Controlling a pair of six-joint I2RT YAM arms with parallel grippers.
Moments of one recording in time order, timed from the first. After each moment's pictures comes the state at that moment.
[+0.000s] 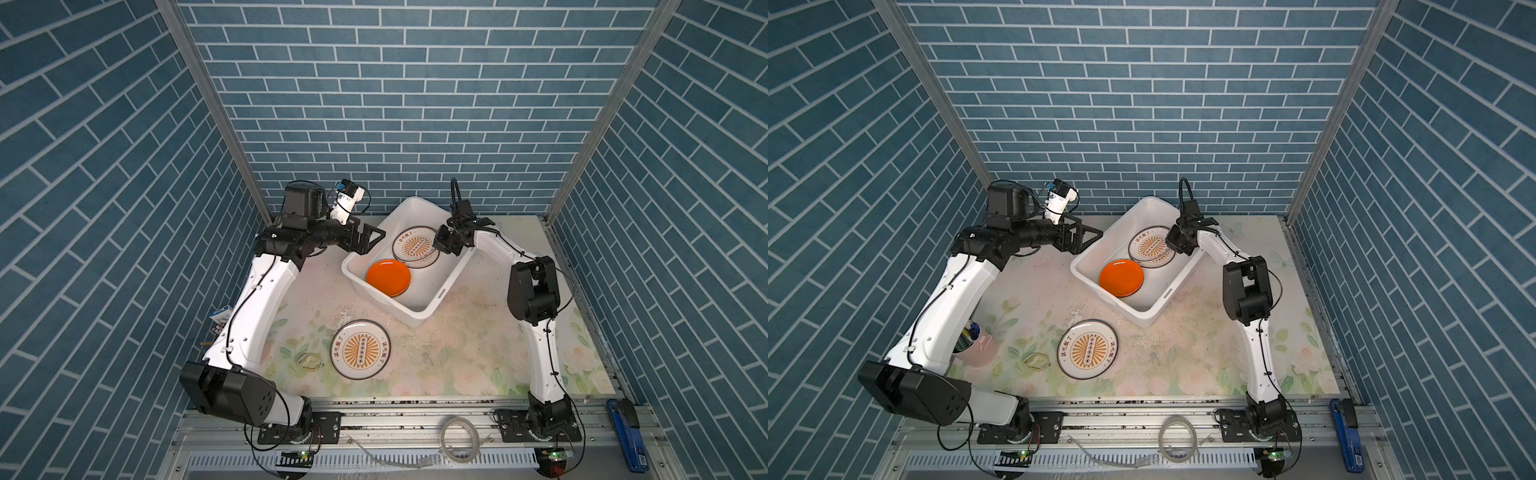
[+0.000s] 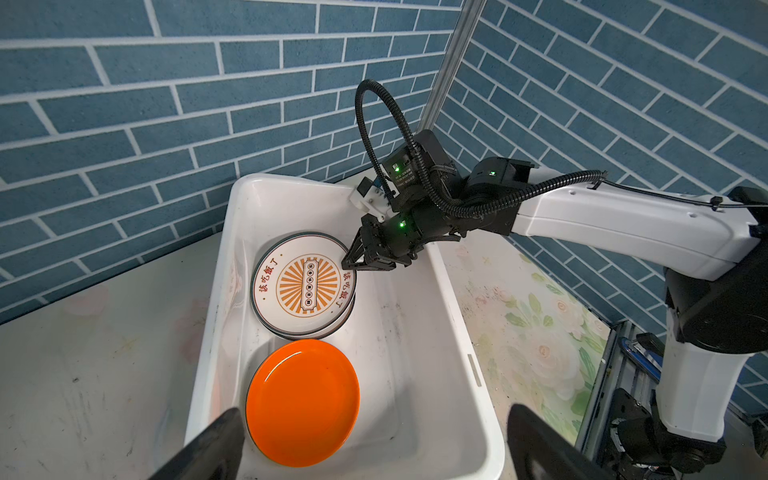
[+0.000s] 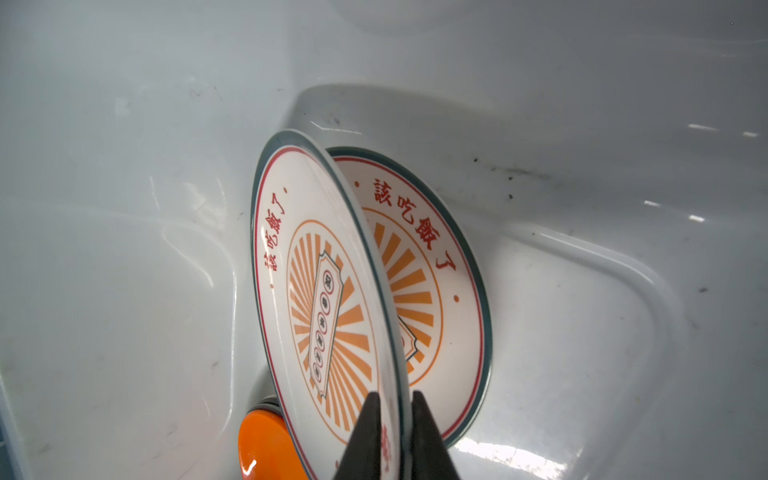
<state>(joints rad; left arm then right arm) -0.22 1.44 1.62 -0.73 0.63 0.06 0.39 2.33 2.02 -0.65 -0.29 0.80</state>
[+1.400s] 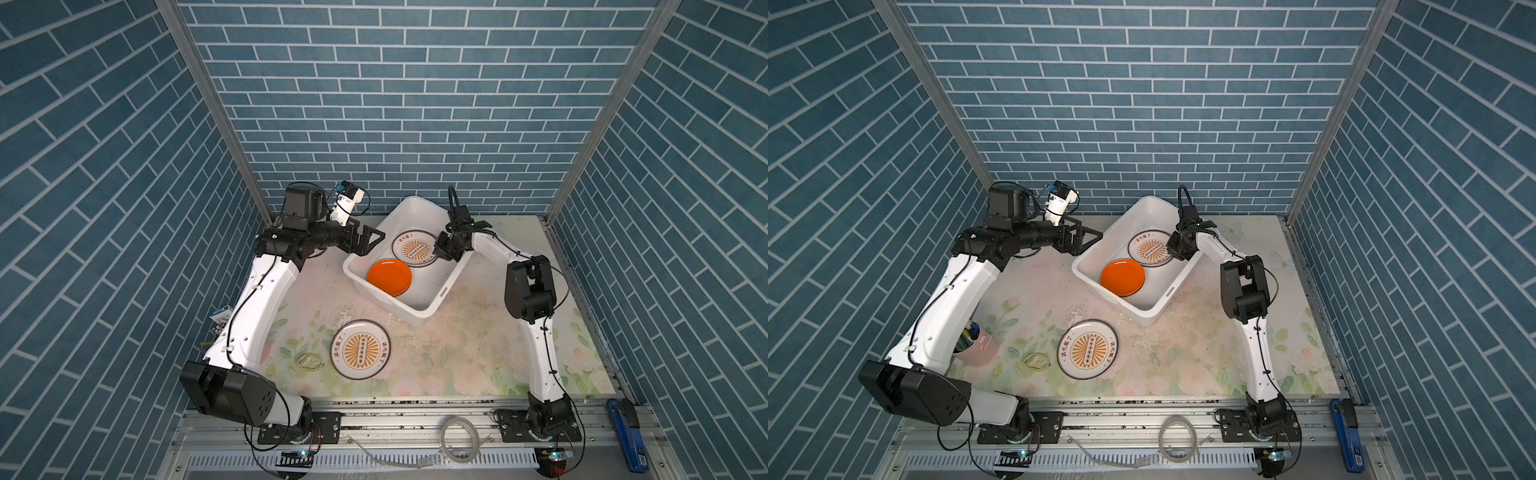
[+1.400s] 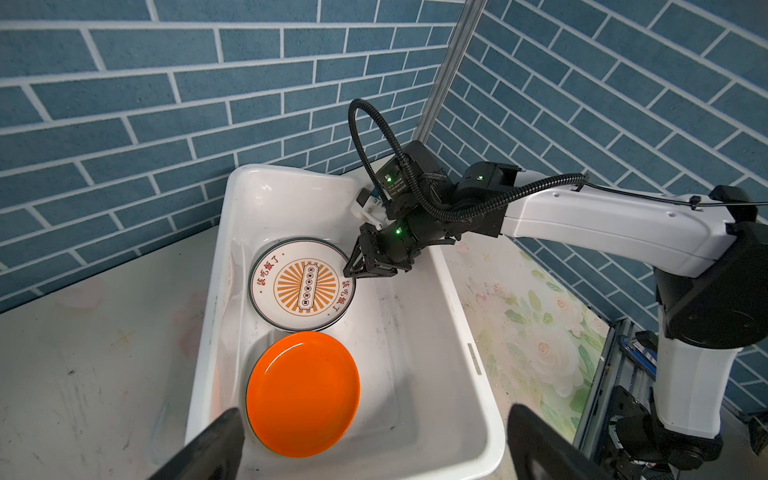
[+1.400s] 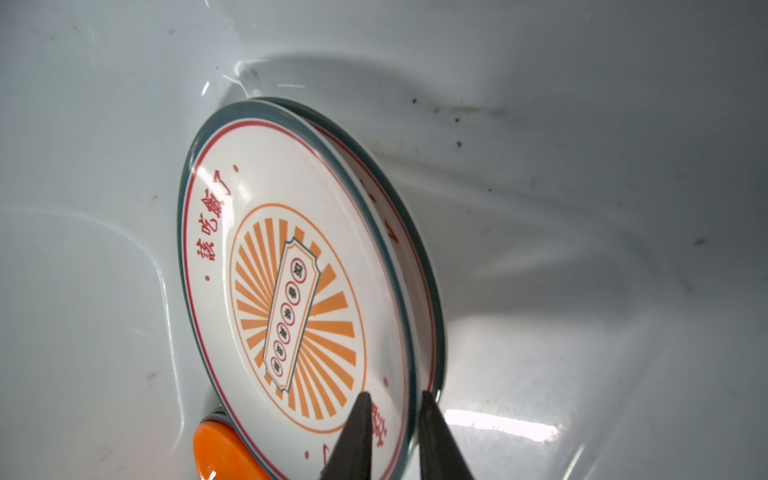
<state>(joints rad) -0.21 1.44 1.60 -0.73 0.63 0.06 0.39 2.37 2.02 -0.70 -0.29 0.80</state>
